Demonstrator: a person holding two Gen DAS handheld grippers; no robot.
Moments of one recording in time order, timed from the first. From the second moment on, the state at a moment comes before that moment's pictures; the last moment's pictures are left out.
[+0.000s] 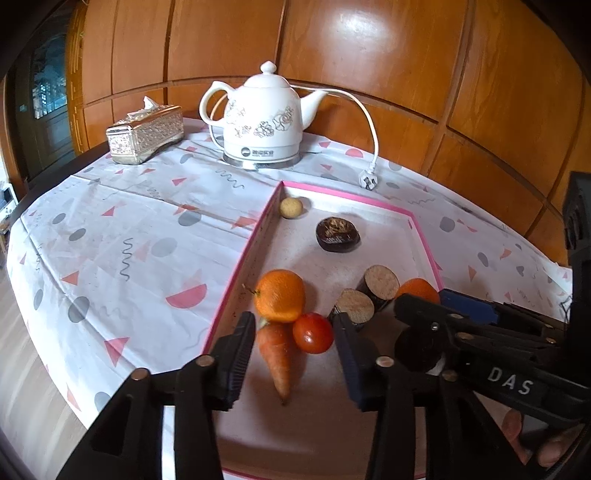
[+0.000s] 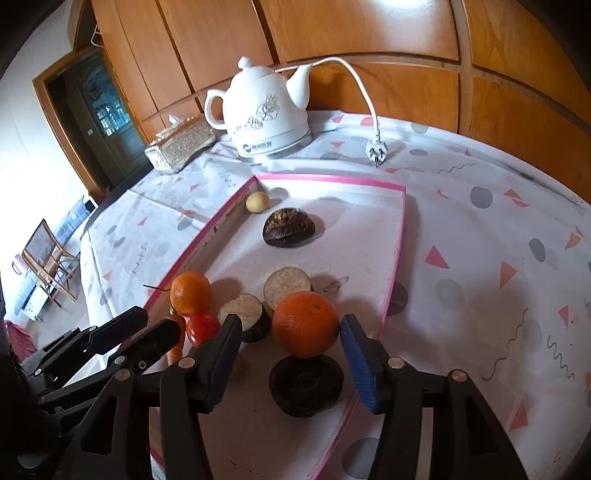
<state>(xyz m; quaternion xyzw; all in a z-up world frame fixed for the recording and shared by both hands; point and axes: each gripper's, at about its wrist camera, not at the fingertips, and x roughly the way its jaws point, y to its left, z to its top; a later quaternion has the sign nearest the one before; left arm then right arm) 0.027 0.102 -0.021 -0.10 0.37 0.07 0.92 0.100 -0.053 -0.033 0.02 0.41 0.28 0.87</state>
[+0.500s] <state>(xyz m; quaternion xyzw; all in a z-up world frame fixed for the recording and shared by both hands) 0.010 0.104 -0.004 -0.08 0.34 0.10 0.93 0.070 -0.077 -0.017 0.03 0.36 0.23 0.90</state>
